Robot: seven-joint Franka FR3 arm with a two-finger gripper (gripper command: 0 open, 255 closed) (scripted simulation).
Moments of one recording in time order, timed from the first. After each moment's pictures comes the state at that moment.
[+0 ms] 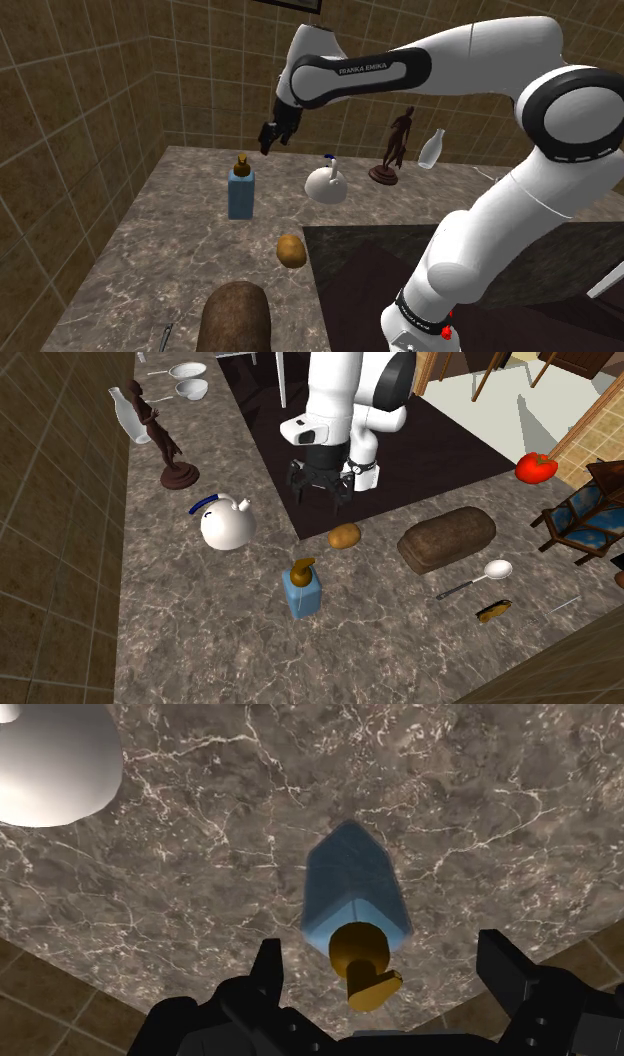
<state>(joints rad) 0.04 -0.25 0.03 -2.18 0.01 2.19 -0.06</state>
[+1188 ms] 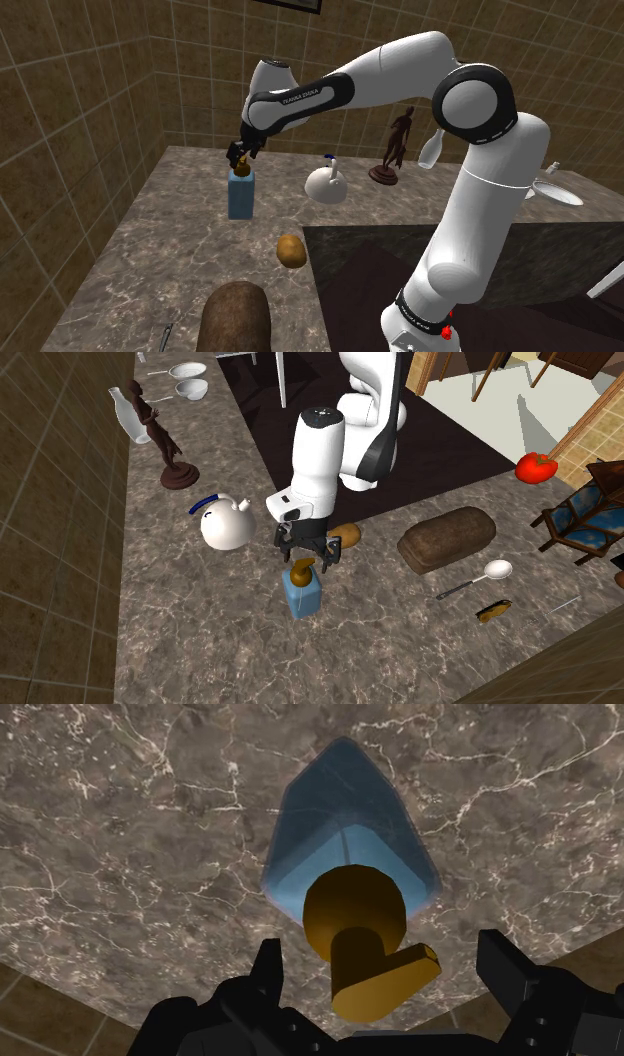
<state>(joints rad) 0.05 0.12 0.04 -2.00 0.00 2.41 -0.06</state>
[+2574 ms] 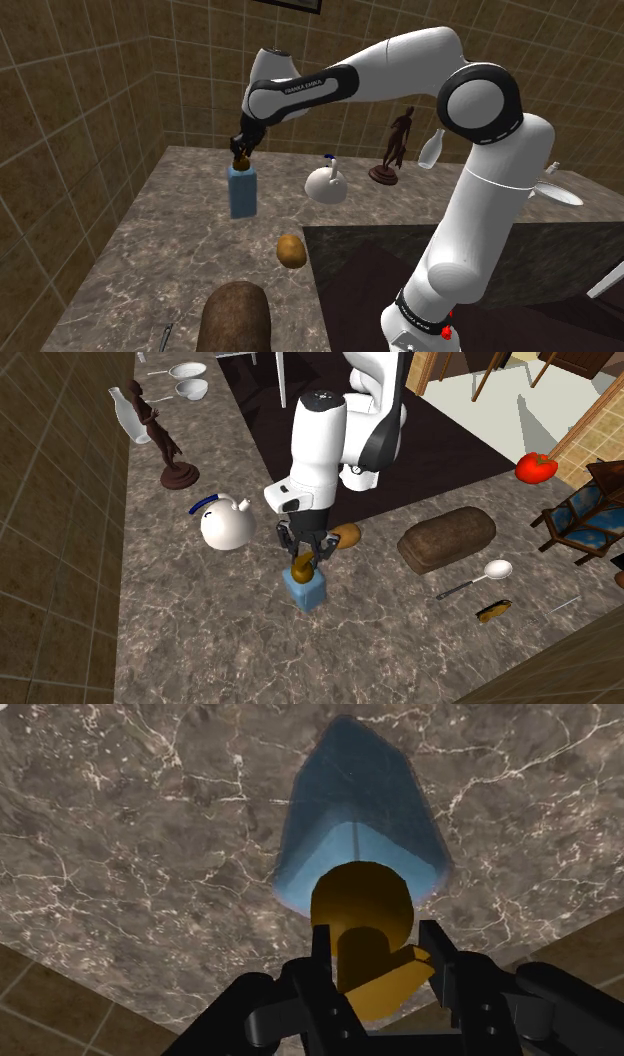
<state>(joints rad) 0.06 0.10 0.04 -1.95 0.00 2.35 -0.06</state>
